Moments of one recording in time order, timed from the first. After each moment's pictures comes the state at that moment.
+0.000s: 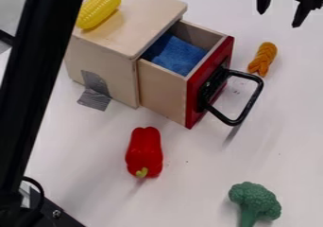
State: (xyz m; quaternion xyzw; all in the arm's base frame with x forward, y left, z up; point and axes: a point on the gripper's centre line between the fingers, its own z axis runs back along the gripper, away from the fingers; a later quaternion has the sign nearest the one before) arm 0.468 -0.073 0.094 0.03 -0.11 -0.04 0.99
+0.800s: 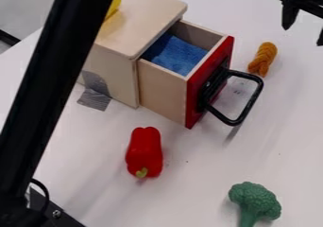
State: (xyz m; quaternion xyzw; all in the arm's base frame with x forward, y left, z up) arm 0.463 -0.122 0.080 0.02 -0.10 -0.10 0.99
